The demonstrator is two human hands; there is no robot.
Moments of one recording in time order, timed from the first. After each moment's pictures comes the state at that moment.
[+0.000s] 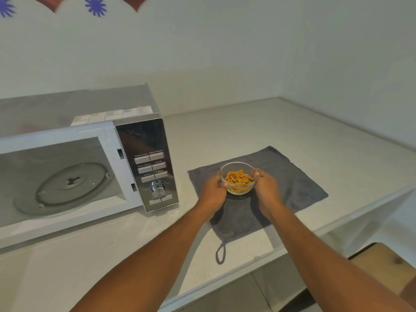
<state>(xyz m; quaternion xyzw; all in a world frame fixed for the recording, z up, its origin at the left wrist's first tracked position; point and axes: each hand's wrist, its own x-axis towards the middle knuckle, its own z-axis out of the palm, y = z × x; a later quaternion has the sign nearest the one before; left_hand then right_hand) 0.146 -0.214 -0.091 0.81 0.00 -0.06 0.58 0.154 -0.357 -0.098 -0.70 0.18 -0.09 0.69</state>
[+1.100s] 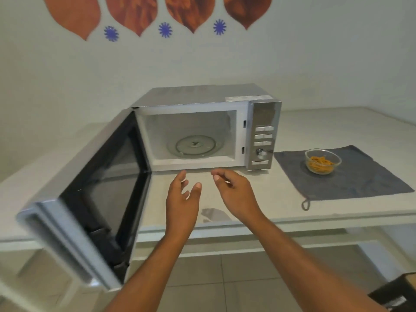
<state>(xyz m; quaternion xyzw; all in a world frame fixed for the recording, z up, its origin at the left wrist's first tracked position) -0.176 0.046 -0.041 0.73 0.19 0.28 0.60 -0.111 -0.072 -0.035 -0.78 -0.22 -0.06 0.58</state>
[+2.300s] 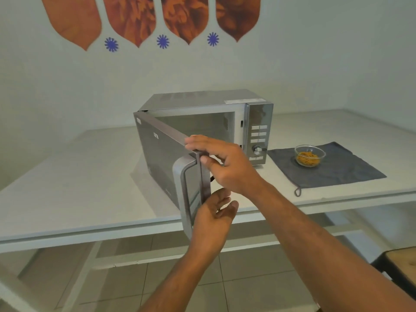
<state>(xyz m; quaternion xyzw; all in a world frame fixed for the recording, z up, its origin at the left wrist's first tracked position) -0.269 0.008 -0.027 0.74 0.07 0.11 0.66 -0.176 -0.062 0.047 -0.70 -0.47 -0.14 0.52</state>
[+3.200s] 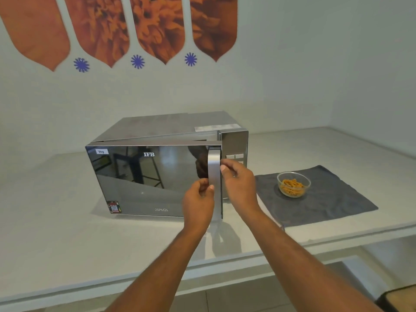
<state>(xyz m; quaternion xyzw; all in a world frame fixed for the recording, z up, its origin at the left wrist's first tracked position) -0.063 -0.025 -0.016 0.76 0.10 0.27 0.58 -0.024 -0.120 0.014 -0.76 -0.10 -0.21 0.61</state>
